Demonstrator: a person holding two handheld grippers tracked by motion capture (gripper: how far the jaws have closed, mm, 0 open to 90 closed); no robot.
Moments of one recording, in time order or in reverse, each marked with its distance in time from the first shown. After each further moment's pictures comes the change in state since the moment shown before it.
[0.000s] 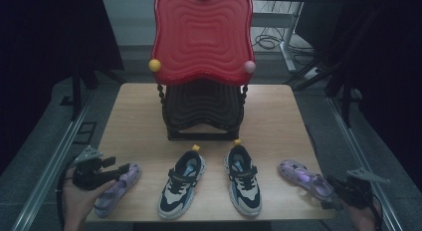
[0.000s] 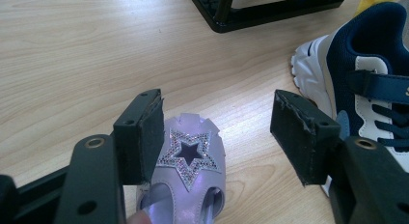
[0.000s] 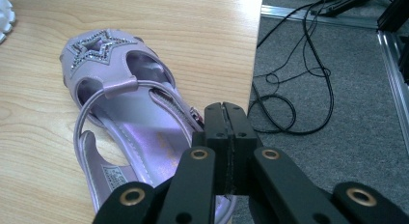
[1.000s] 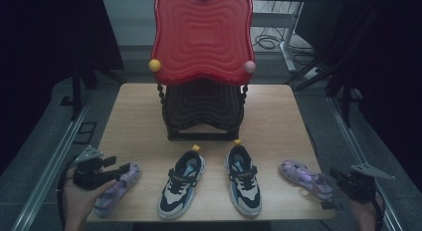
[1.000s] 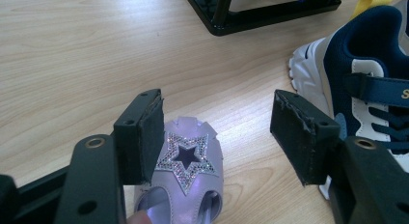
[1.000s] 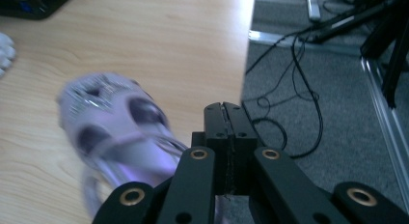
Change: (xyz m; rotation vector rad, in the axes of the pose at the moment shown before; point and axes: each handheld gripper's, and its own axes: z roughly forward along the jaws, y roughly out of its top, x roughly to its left) left arm -0.002 0.001 0.000 -0.008 -0.002 0.002; right arm -0.010 0.011 0.001 -0.075 -0.026 -0.006
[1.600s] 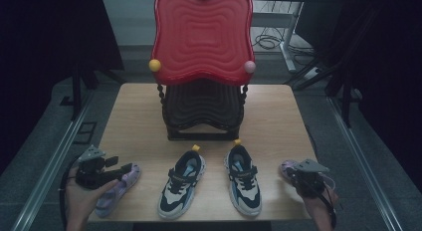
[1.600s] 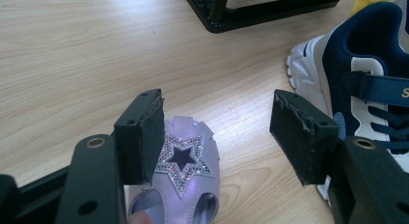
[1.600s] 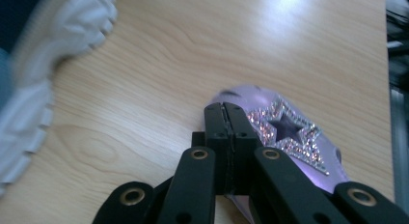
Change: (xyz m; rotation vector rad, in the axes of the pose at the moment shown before) left arm -0.001 0.001 0.004 0.010 -0.007 0.000; right arm 0.120 0.021 0.039 0.081 0.074 -0.257
